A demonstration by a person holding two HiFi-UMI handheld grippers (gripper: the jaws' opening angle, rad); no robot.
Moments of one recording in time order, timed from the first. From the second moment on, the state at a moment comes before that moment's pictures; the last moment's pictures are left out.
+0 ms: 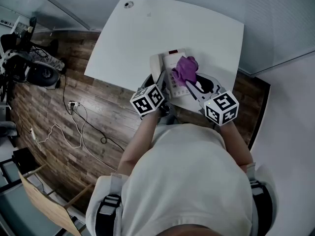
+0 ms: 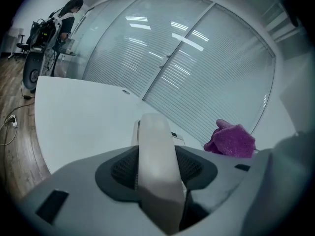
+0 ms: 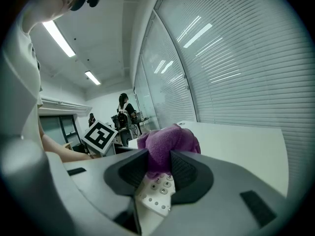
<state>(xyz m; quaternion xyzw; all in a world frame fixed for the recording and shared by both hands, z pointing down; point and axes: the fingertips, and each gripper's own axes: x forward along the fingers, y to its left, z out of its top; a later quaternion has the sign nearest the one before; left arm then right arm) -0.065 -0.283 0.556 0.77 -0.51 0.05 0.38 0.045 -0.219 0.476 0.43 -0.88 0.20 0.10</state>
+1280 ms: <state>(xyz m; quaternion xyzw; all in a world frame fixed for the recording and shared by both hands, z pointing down) -0.071 -0.229 0.517 0.75 -0.56 0.02 0.35 0.049 -0.176 0.466 0.41 -0.89 0.19 0.09</state>
